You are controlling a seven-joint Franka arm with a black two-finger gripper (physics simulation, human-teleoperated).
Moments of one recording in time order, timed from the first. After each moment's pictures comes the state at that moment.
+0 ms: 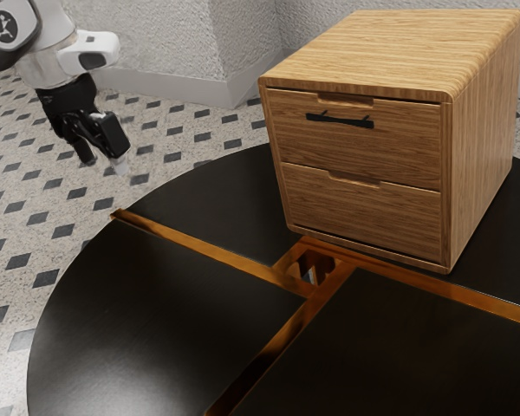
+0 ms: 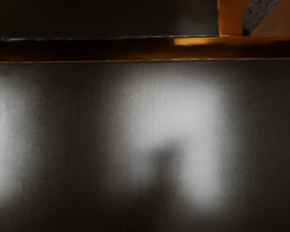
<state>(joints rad) -0.13 0.02 0.40 -1.35 0.01 1.43 0.29</state>
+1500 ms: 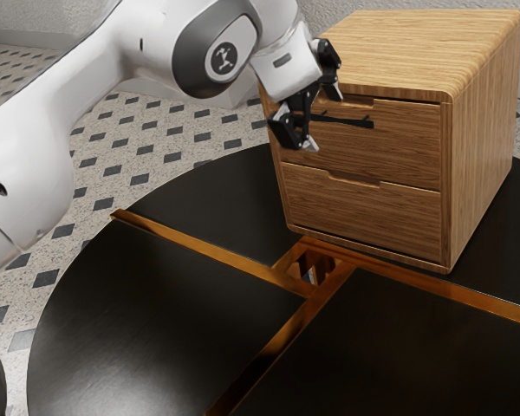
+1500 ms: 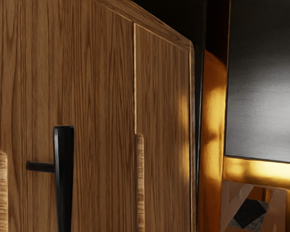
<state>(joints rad) -0.02 0.39 -0.17 -0.98 0.16 1.85 1.36</state>
